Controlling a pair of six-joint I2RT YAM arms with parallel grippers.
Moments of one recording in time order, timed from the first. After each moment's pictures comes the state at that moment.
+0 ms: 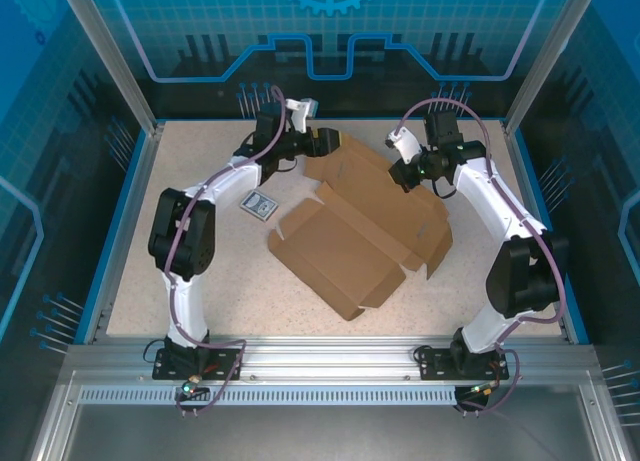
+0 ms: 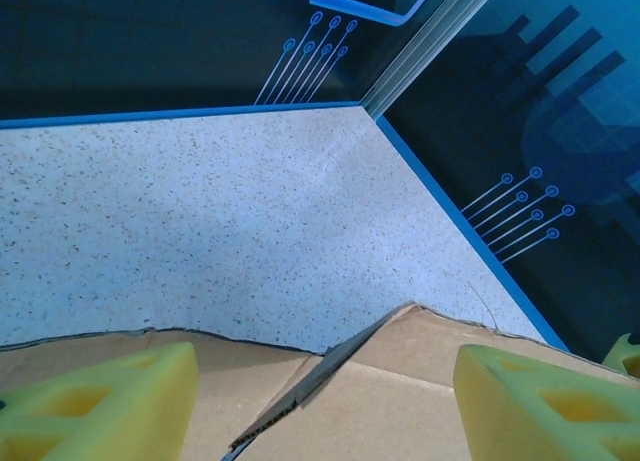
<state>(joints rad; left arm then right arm) -0.32 2.02 1.58 0.08 0.57 -0.42 0.19 1.65 1.47 -0.76 -0.36 -0.43</state>
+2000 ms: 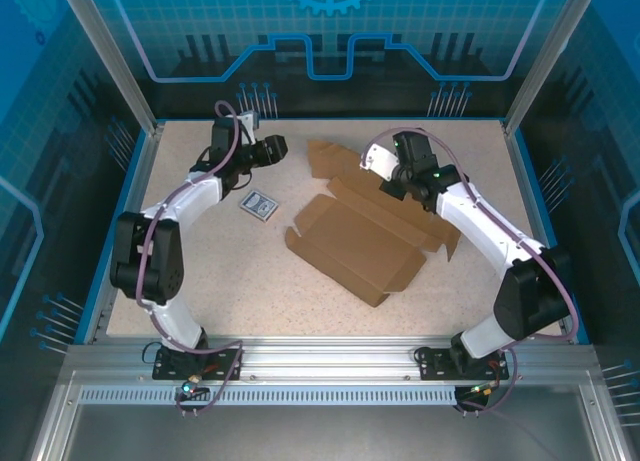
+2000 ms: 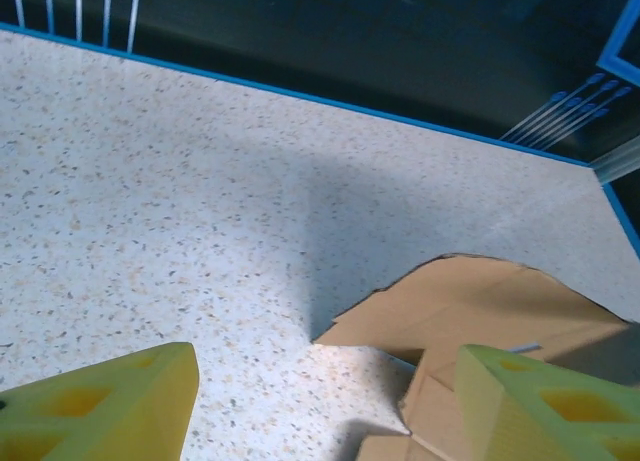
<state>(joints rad) -0.14 1.79 1.29 -0.03 0.27 -0.44 0.40 1.52 1.27 -0.49 0.14 -0.78</state>
